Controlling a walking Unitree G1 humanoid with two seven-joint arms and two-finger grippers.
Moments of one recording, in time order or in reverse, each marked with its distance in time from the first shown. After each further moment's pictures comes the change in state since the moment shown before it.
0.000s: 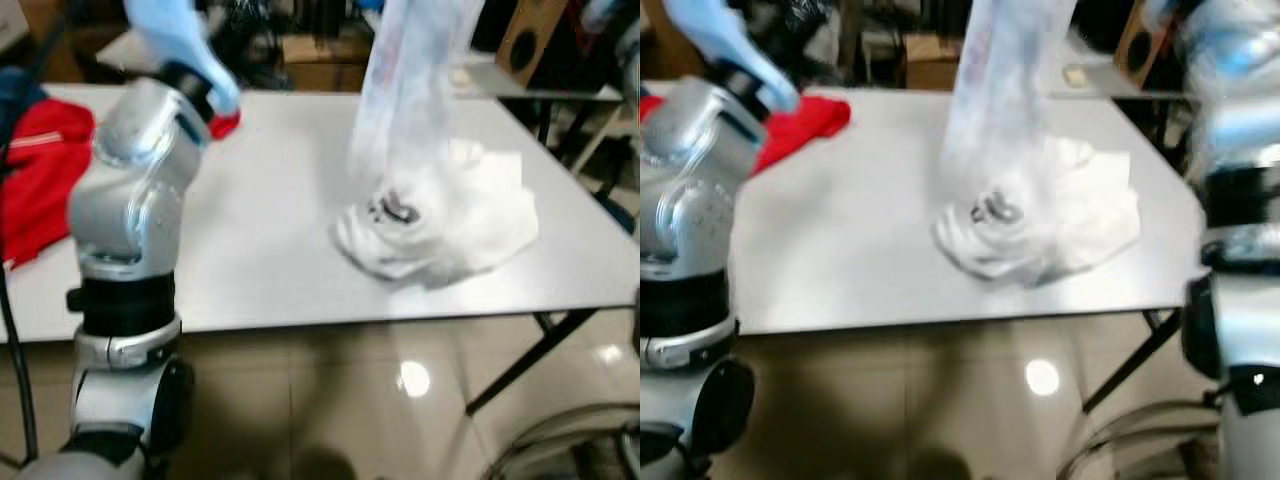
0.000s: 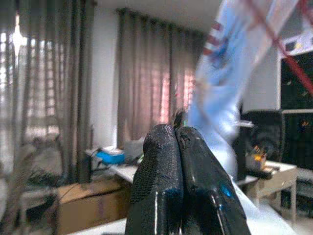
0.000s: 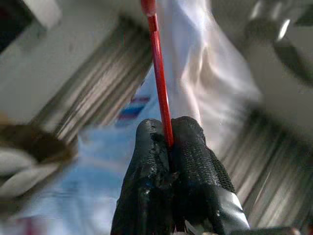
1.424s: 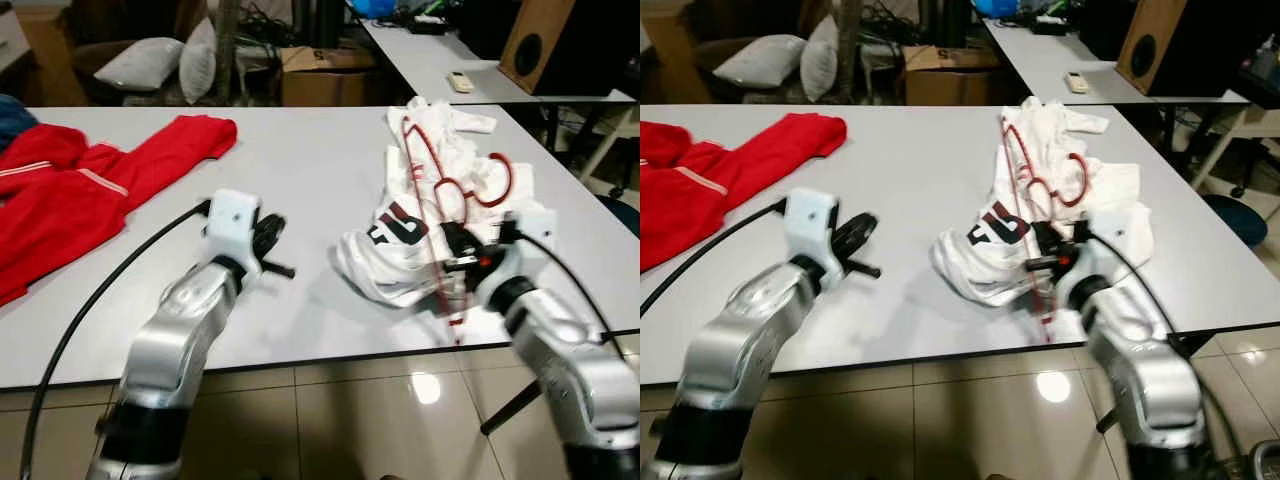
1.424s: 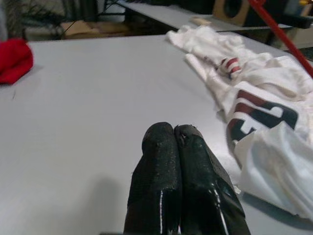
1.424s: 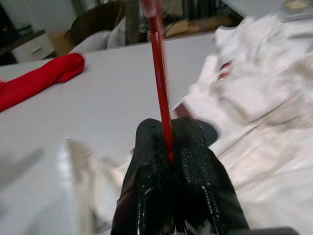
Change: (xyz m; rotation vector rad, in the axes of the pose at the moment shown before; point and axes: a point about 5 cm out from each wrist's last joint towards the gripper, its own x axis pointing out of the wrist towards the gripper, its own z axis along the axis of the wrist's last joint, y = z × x) left arm -0.115 -0.022 -0.155 -0.107 0.653 0.124; right arm -0.203 0.184 -0.050 0.843 0.855 0.117
